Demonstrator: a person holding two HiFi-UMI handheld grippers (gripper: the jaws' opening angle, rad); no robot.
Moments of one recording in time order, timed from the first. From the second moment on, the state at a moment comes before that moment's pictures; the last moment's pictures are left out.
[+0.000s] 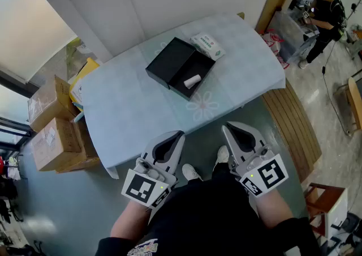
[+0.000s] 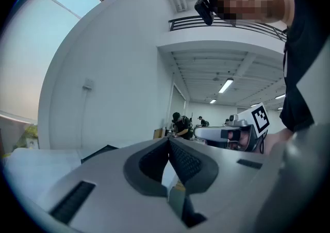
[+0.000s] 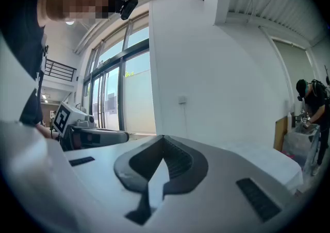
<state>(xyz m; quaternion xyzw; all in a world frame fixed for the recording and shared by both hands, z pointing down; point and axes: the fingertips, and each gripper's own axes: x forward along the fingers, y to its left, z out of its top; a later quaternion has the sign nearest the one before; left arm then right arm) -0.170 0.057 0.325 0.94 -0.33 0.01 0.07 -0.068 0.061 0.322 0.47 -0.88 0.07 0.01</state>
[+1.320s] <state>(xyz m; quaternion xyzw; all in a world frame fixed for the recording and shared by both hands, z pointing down) -0.119 0.032 0.317 0.92 -0.38 0.01 0.07 -0.011 0.011 0.296 0.42 -0.91 0.04 0.00</state>
